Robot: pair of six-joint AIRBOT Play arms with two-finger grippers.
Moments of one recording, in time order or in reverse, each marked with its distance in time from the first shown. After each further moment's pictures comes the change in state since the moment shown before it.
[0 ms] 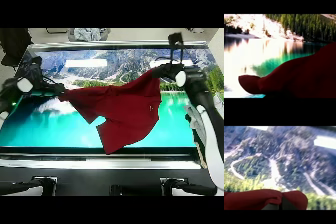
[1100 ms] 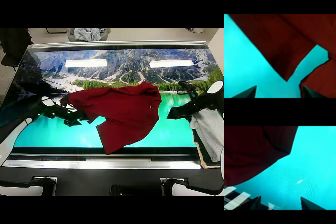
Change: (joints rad) left arm -0.048 -0.155 -0.275 -0.487 -0.157 0.159; right arm -0.380 0.035 -0.172 0.325 0.932 -0.481
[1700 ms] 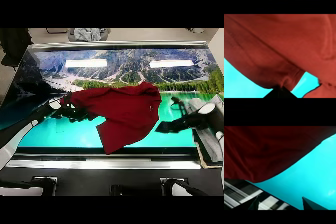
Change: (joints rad) left arm -0.069 0.003 -0.022 -0.032 0.232 -0.055; right arm 0.003 0.166 -0.426 0.242 -0.154 -0.055
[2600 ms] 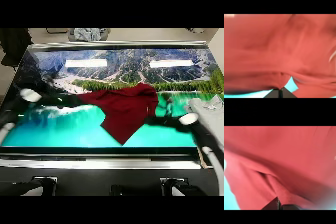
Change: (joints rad) left arm 0.100 0.311 0.116 0.002 -0.047 0.207; right arm 0.231 0.201 -0.076 0.230 -0.496 0.014
